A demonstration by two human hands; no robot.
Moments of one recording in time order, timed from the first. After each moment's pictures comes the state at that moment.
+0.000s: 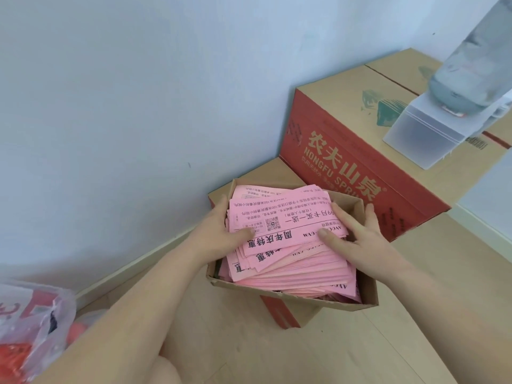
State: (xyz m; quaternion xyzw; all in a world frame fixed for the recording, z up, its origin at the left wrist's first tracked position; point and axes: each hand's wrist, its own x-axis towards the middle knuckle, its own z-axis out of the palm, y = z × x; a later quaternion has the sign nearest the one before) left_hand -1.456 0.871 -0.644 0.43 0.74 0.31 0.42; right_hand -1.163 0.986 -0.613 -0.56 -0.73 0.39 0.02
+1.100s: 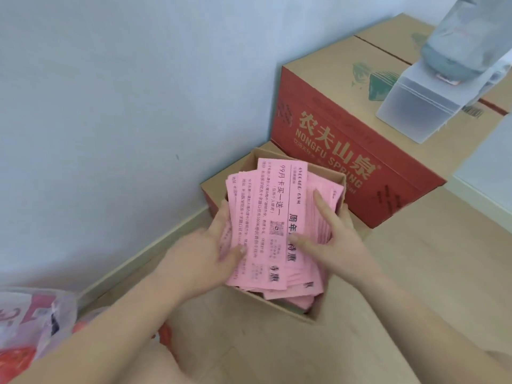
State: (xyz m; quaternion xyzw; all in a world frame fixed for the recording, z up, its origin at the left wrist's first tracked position) left_hand -1.441 0.825 -0.625 0.61 0.75 0.04 0.24; right_hand -1.189 0.939 -0.616 -0.54 -0.71 0.44 0.11
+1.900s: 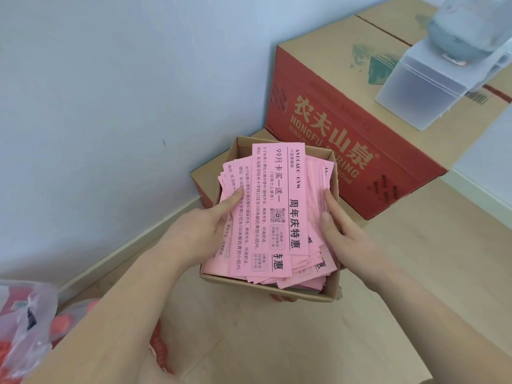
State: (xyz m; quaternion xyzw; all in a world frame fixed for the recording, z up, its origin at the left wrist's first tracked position) left_hand -1.444 0.862 -0.650 0.57 0.77 0.08 0.28; right_hand -1.155 0.952 -0.645 -0.54 -0.65 0.53 0.13
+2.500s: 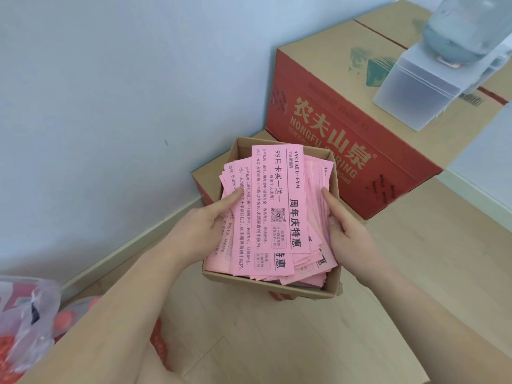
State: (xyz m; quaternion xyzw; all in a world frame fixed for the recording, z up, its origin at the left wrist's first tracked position) left_hand -1.437 0.857 -0.647 0.50 0.77 0.18 0.36; right_hand -1.157 0.951 -0.650 -0.55 -0.68 0.46 0.17
